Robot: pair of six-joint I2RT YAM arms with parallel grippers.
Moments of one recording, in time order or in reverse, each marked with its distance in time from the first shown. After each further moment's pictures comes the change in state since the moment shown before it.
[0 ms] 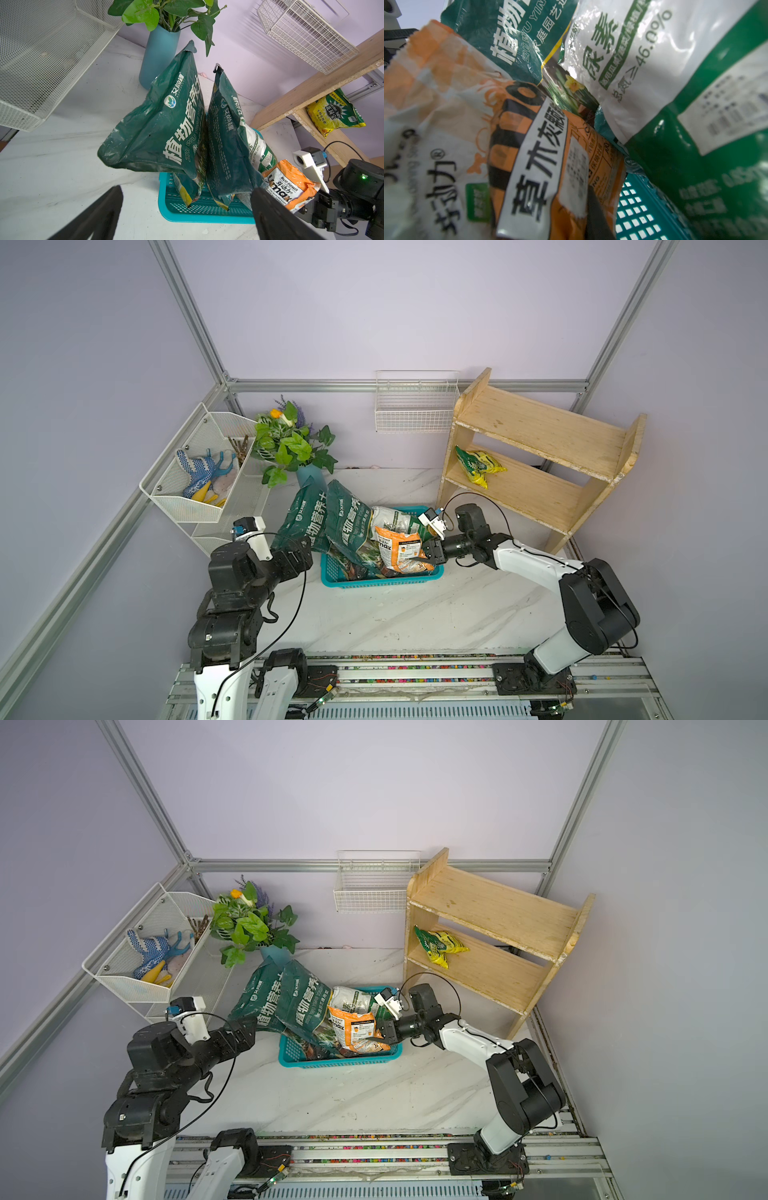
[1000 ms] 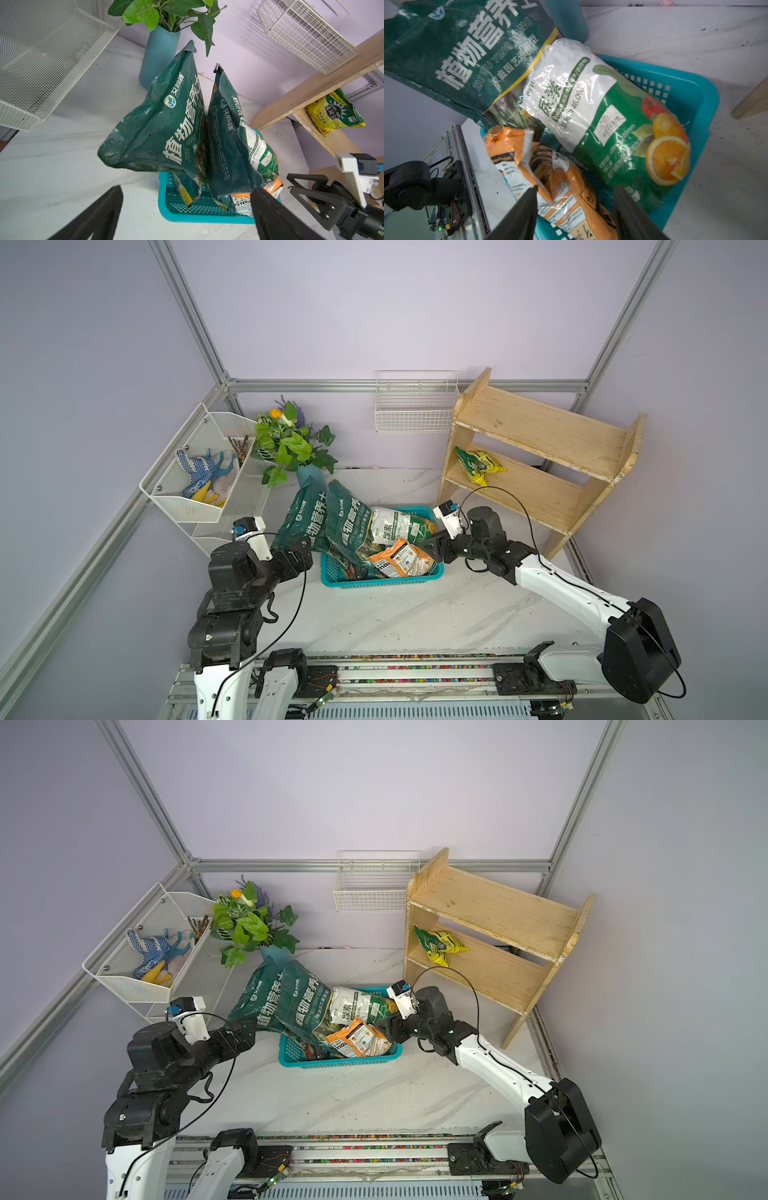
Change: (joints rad) left arm 0.000 0.000 0.000 0.000 0.000 0.000; right arm 0.083 -0.303 -0.069 -0.071 0.543 -0.132
